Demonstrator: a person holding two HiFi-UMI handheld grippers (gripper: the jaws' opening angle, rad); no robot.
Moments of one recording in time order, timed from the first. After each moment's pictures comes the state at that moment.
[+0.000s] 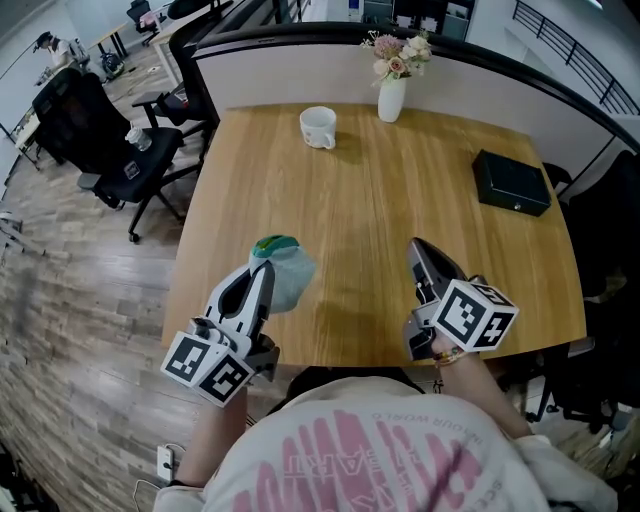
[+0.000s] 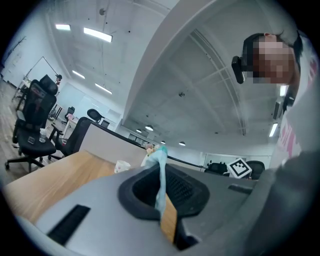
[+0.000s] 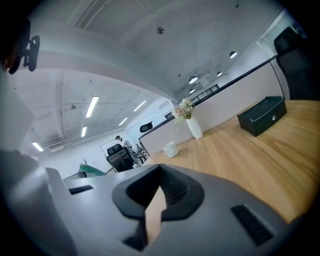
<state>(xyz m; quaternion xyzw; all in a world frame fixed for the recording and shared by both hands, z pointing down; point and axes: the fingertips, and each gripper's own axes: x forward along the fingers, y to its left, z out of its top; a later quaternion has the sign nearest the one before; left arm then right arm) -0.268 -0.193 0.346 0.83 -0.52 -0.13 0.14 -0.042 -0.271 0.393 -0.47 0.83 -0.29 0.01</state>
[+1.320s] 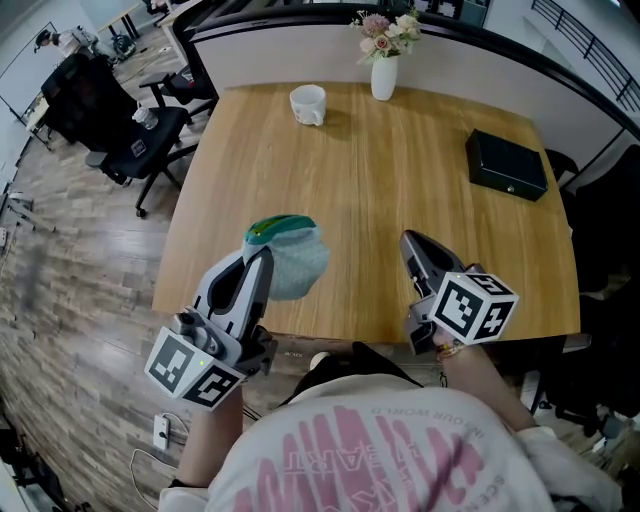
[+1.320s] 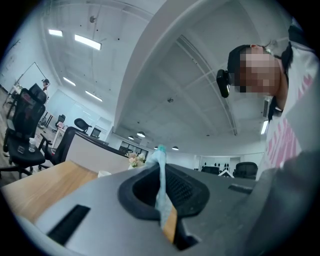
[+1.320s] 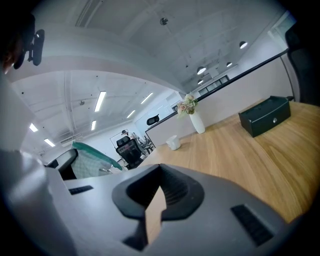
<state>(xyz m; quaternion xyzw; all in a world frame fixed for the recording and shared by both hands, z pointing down) -0.187 -0.149 0.282 0.85 -0.50 -0.15 0.08 0.003 -0.241 0.395 -0.41 0.86 -0.31 -0.03</state>
